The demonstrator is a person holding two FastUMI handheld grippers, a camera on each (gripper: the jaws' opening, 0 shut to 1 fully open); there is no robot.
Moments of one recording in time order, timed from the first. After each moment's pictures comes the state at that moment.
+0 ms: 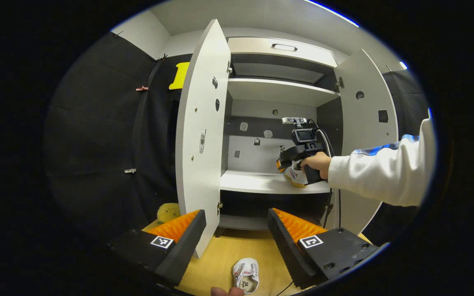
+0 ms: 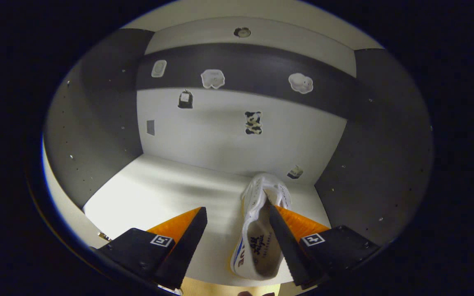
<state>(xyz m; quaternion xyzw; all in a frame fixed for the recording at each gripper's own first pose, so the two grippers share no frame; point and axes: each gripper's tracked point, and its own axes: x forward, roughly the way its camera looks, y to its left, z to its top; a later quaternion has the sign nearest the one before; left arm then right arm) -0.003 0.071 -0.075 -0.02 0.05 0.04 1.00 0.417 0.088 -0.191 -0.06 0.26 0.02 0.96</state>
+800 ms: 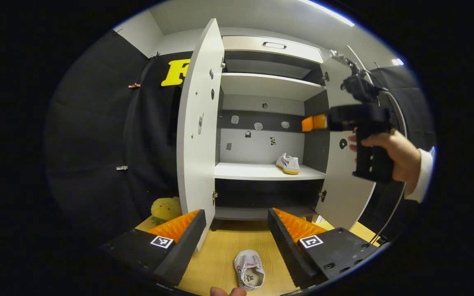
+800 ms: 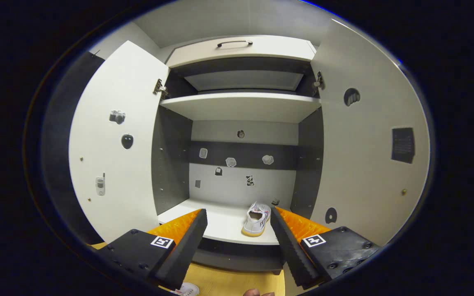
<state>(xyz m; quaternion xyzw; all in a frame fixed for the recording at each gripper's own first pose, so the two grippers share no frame) -0.024 0.073 -0.140 0.01 0.06 -0.01 1.00 0.146 0.081 -0.029 0.01 0.03 0.06 1.00</state>
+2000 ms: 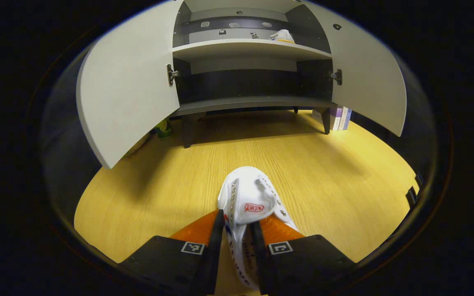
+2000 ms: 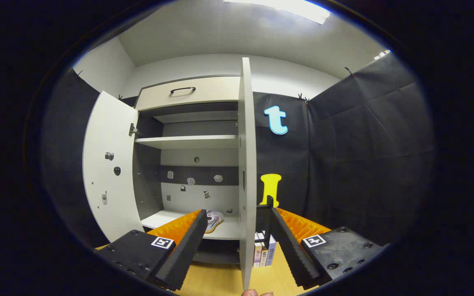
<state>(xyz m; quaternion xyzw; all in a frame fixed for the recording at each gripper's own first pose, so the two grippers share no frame) 0.050 0.054 -0.460 0.07 0.31 -0.03 0.95 0.021 -0.093 0.043 0.03 -0.02 -0.05 1.00</state>
